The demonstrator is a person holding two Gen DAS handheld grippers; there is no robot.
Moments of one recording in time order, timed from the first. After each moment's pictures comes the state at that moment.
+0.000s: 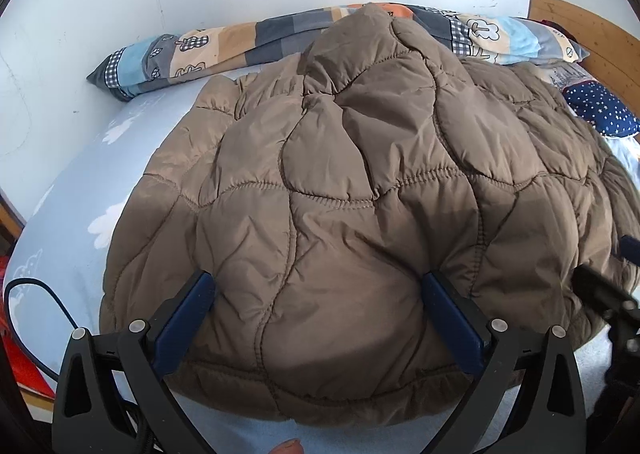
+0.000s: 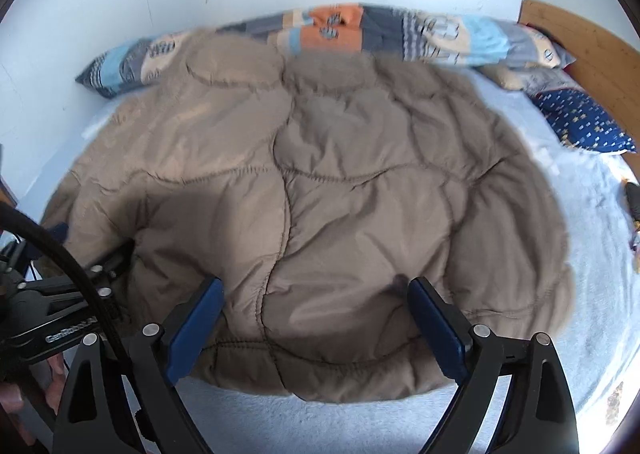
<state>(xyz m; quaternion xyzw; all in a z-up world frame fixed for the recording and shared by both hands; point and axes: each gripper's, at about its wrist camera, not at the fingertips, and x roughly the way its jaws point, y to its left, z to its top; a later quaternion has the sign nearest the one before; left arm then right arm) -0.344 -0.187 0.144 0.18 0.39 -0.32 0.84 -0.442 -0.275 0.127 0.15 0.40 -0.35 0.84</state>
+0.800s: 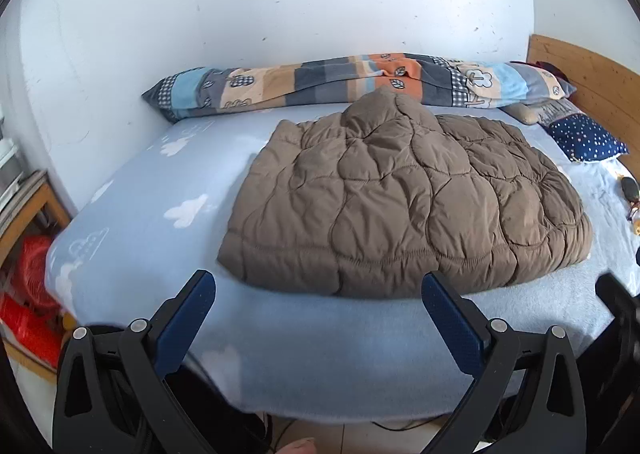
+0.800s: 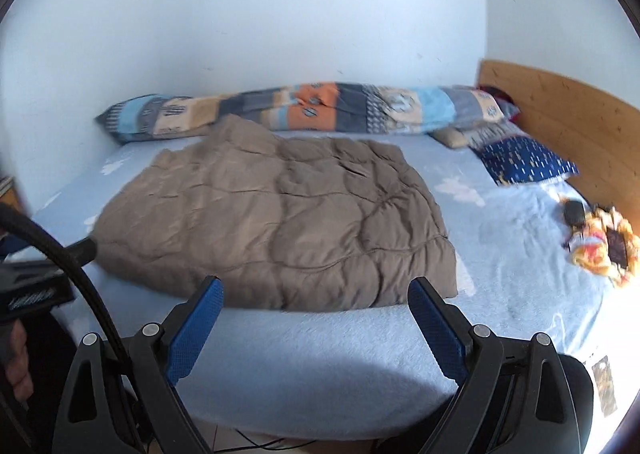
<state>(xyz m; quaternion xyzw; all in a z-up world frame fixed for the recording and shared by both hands) -0.435 -0.077 0.222 0.15 0.33 -0.30 0.88 -0.546 -0.160 0.195 0.08 0.29 -0.38 0.87</state>
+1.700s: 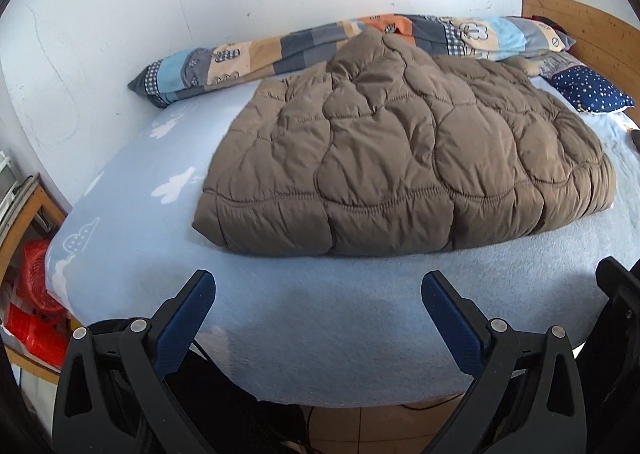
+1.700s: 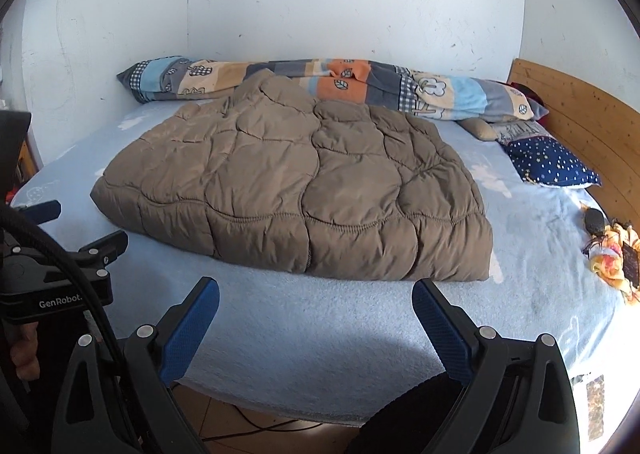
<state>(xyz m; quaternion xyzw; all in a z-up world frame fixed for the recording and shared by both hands) -0.435 -0.097 0.167 0.21 0.36 -0.29 0.86 -0.525 -0.158 0.154 0.08 0.35 -0.35 0.87</state>
